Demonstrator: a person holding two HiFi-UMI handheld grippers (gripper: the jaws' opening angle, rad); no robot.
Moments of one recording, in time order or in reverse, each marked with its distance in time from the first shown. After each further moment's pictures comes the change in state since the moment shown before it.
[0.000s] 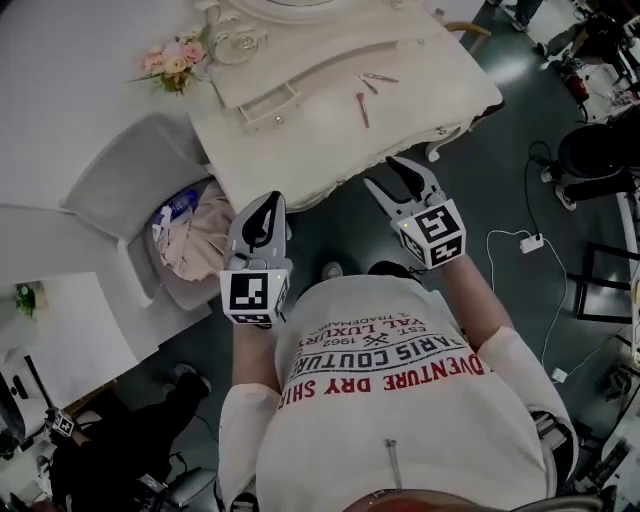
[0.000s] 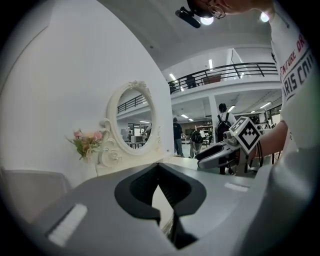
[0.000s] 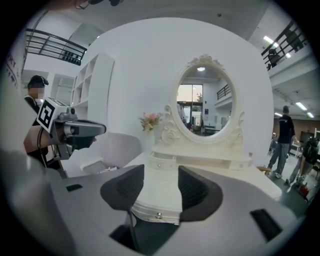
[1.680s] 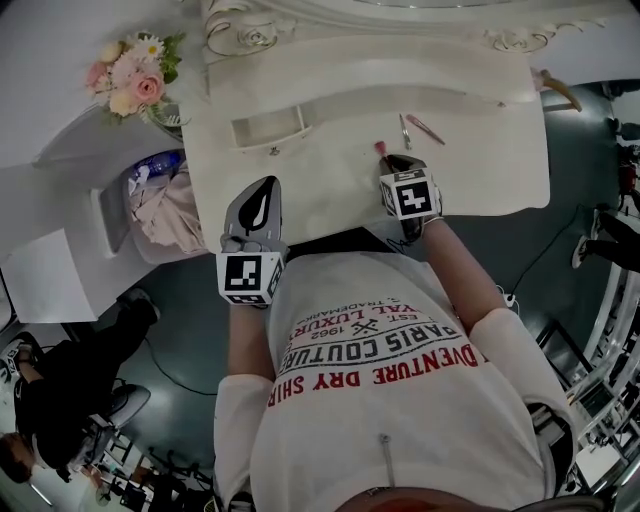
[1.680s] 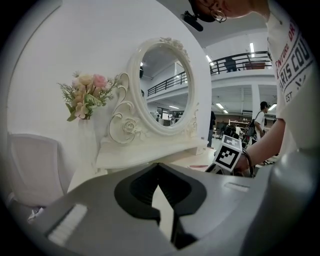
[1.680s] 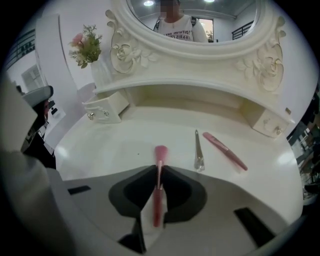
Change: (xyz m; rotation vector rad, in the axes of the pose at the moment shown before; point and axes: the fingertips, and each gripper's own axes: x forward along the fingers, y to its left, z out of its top) left arm 0.203 0.090 -0.092 -0.222 0.192 0.314; right arm 0.251 -0.194 -0.162 0.077 0.673 0.125
